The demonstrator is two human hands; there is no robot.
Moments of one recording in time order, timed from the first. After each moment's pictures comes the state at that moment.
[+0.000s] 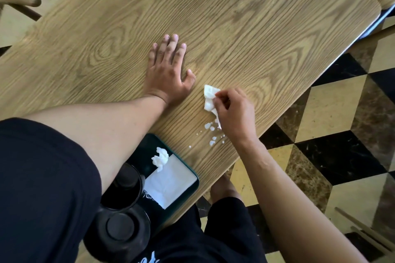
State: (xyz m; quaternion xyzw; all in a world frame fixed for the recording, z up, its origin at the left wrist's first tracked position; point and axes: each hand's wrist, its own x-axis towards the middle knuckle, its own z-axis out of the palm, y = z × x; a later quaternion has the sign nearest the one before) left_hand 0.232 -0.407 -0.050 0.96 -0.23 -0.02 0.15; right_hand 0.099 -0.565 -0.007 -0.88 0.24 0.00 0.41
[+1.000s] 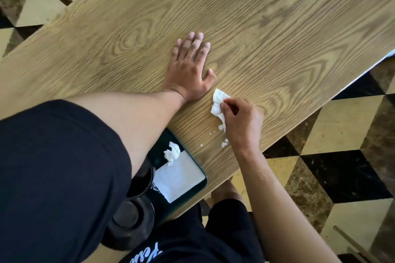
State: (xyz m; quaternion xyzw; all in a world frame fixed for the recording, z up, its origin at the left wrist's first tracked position) left_hand 0.232 -0.404 -0.044 0.96 -0.23 -0.04 0.13; right_hand 0.095 -0.537 -0.006 -0.87 0.27 0.00 0.42
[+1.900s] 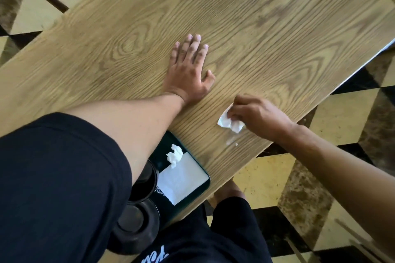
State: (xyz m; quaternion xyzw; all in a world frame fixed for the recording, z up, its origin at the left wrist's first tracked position) left_hand 0.232 -0.409 -0.044 0.96 -0.22 -0.04 0.15; right_hand 0.115 -0.617 0.004 -0.92 -0.21 0.15 0.29
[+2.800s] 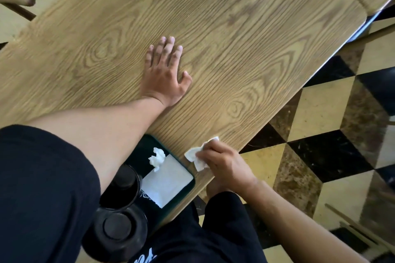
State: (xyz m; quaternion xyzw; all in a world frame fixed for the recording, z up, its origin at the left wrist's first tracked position) left_hand 0.232 -0.409 -0.049 0.96 -0.23 -0.01 0.15; right_hand -0.003 -0.555 -0.004 -0.91 -0.07 0.10 0.41
